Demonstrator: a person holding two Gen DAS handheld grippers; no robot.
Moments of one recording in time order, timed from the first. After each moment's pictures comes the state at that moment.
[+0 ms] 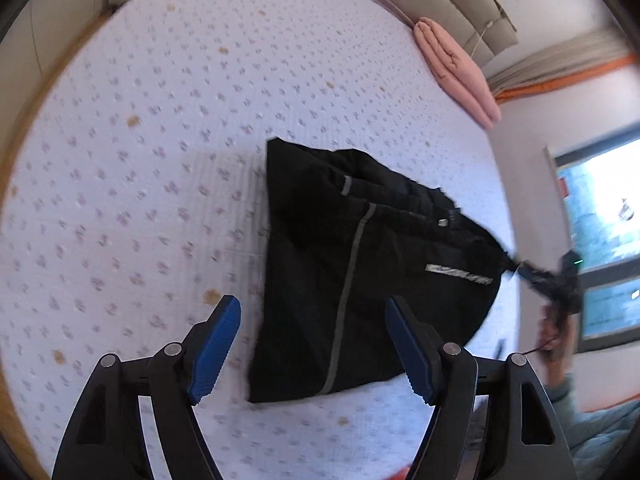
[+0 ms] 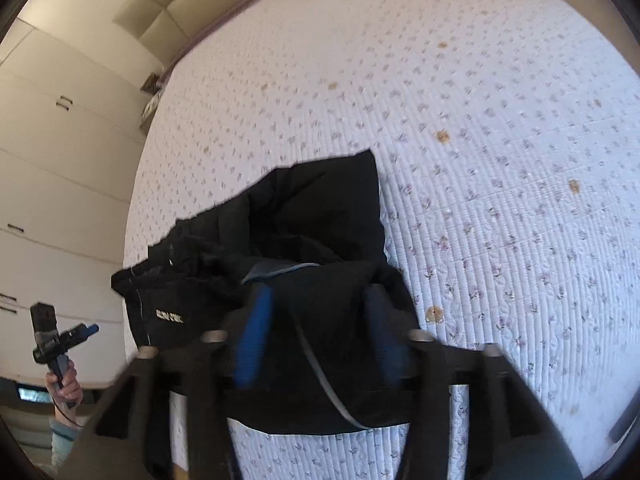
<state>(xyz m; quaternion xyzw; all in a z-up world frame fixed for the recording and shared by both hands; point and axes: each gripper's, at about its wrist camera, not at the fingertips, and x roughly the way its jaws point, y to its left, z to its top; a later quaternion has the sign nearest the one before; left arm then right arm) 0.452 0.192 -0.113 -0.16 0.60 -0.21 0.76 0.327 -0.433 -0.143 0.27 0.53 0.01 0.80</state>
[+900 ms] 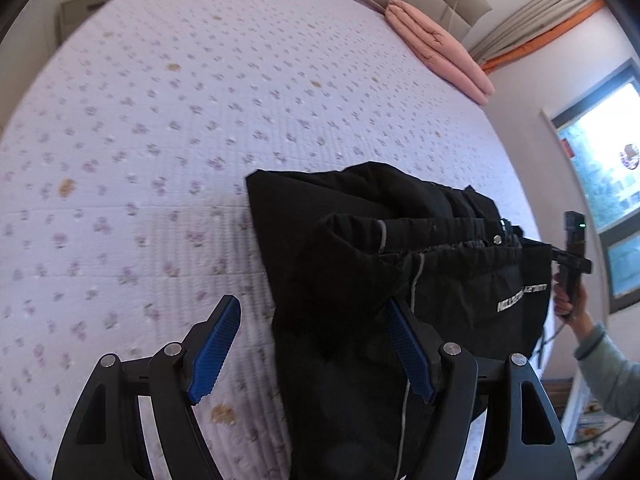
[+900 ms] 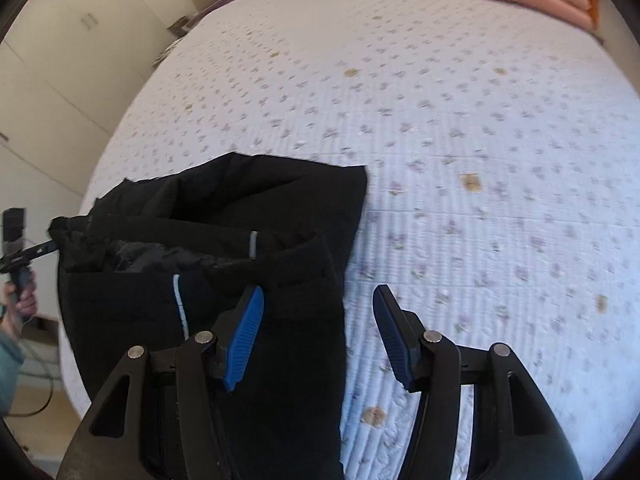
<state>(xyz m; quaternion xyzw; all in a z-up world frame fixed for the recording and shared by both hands) 0.531 0.145 -0.199 -0.11 0.57 -0.26 0.77 0.406 -0.446 -0.239 0.12 0.56 0.09 0.82</state>
